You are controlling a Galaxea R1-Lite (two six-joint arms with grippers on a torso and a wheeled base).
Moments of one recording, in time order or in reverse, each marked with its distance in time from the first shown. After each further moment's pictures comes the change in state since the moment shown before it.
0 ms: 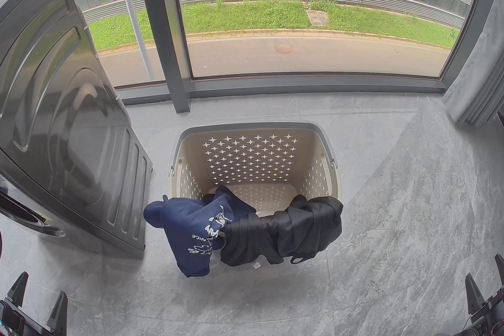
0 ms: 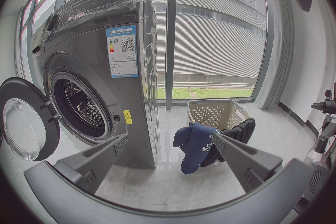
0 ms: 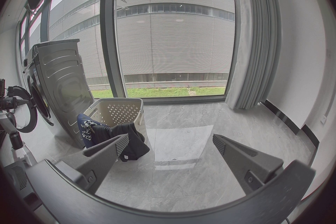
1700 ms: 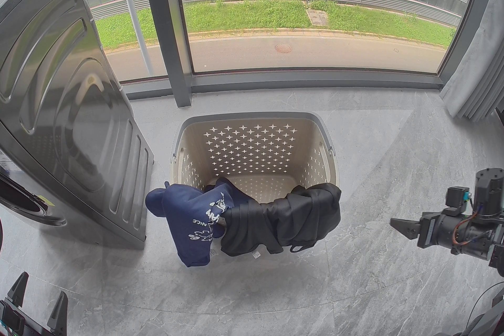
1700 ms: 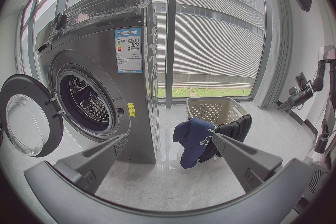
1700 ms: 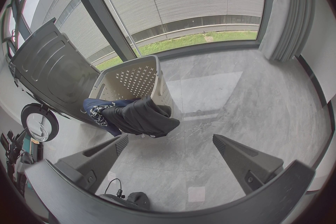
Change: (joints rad) left arm 0.000 0.000 0.000 0.000 0.000 0.000; right arm 0.274 1.386 -0.264 -0.631 -0.012 0.219
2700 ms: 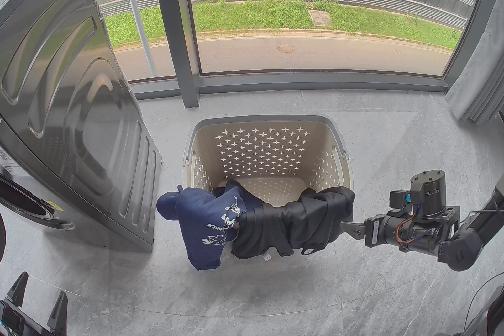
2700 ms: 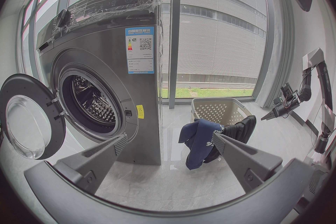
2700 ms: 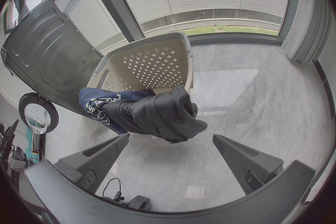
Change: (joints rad) left arm 0.000 0.000 0.000 0.000 0.000 0.000; right arm 0.156 0.422 -0.153 -0.198 -0.048 0.028
